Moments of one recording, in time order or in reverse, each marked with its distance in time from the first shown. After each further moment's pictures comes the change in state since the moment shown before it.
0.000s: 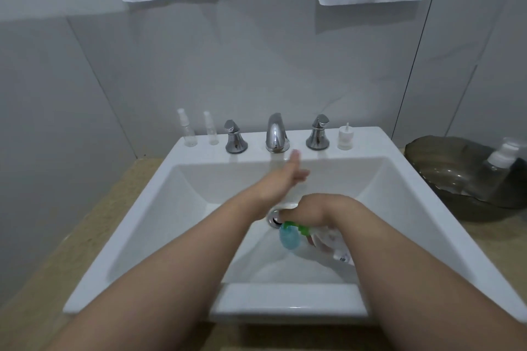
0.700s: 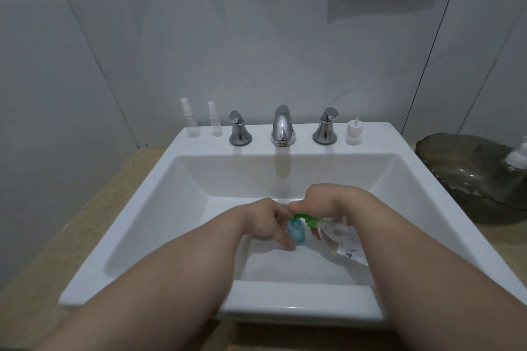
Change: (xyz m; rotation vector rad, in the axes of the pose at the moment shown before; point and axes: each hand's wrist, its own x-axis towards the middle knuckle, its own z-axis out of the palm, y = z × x) left_hand 0.011 -0.082 -0.023 0.539 -0.206 -0.094; right_hand 0.009 0.001 -0.006 -0.096 0.080 -0.046
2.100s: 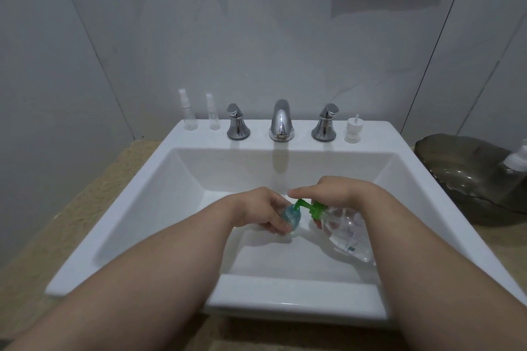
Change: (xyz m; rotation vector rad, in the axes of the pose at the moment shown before) left_hand 0.004 0.001 -0.007 -0.368 -0.108 0.052; right_hand 0.014 0.030 -0.006 0.228 0.041 0.015
